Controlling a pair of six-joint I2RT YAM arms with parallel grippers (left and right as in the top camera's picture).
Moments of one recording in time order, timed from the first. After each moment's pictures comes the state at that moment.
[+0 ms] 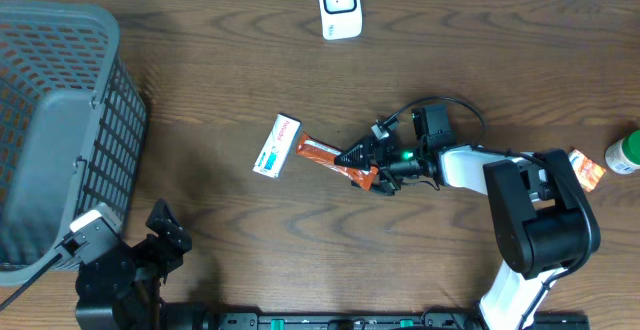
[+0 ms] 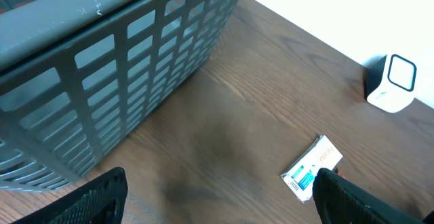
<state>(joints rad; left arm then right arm) 0.01 0.29 0.78 -1.02 -0.24 -0.49 0.26 1.96 0.82 0.02 -1.09 0.72</state>
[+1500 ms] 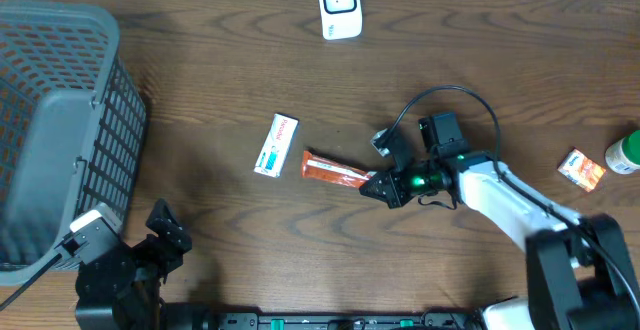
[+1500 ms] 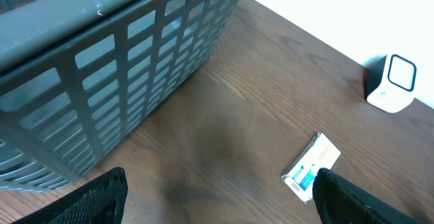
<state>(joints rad) 0.01 0.29 0.78 -1.02 -0.24 -0.49 0.29 1.60 0.77 -0.39 -0.81 -0.12</state>
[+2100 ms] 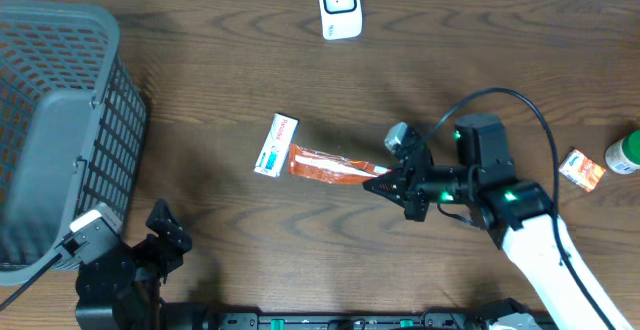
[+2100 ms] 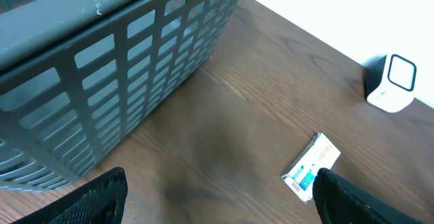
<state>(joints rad) 0.01 0.29 0.78 -1.02 -0.24 -0.49 0.29 1.14 0.77 -0.48 -0.91 -0.24</state>
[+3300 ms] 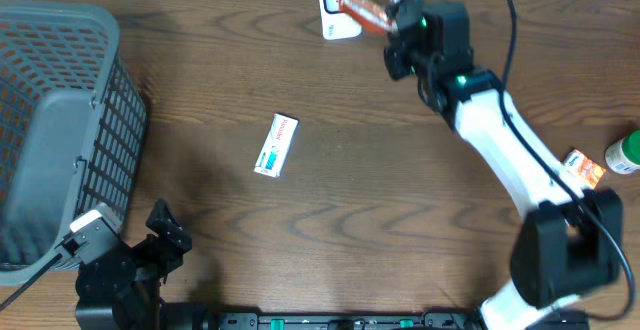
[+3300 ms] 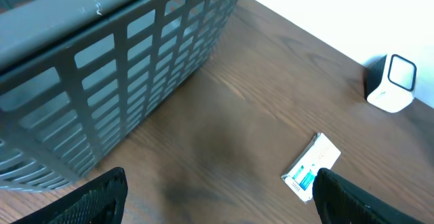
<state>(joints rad) 0.01 0.29 0.78 -1.02 -0.24 -0.49 0.29 1.81 1.41 -0.17 -0.03 -0.16</state>
